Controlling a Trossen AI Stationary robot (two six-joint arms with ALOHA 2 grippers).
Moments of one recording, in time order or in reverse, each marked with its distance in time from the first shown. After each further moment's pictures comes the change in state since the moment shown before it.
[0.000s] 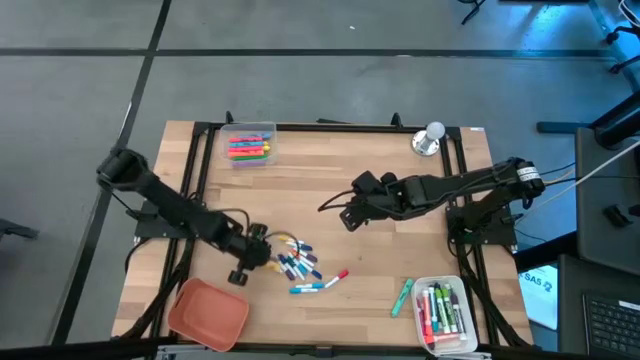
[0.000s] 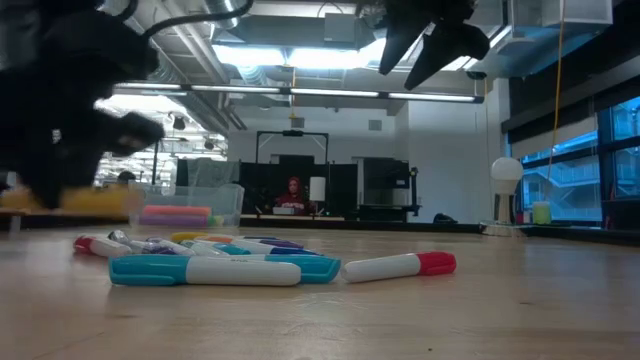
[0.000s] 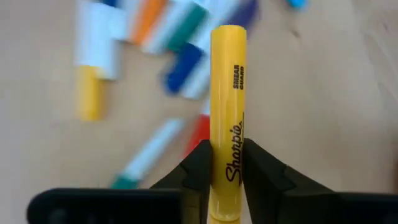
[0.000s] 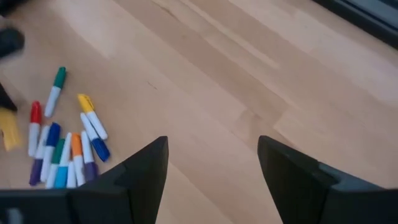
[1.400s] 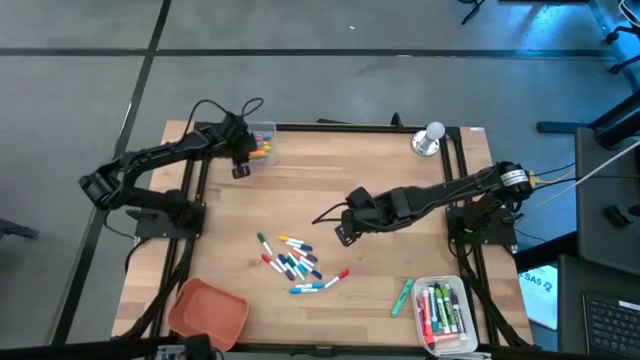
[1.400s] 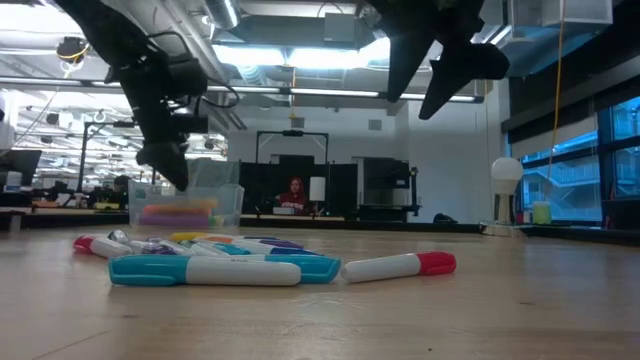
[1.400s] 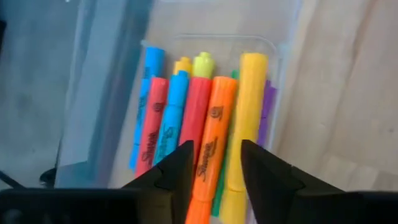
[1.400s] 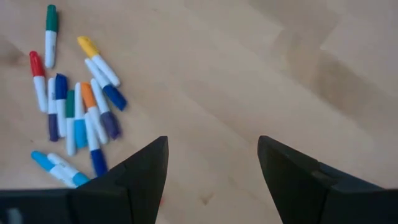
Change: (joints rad) left arm 1.275 -0.127 0.003 -0.035 -0.066 0.837; right arm 0.030 0.100 0.000 -0.019 -0.192 0.200
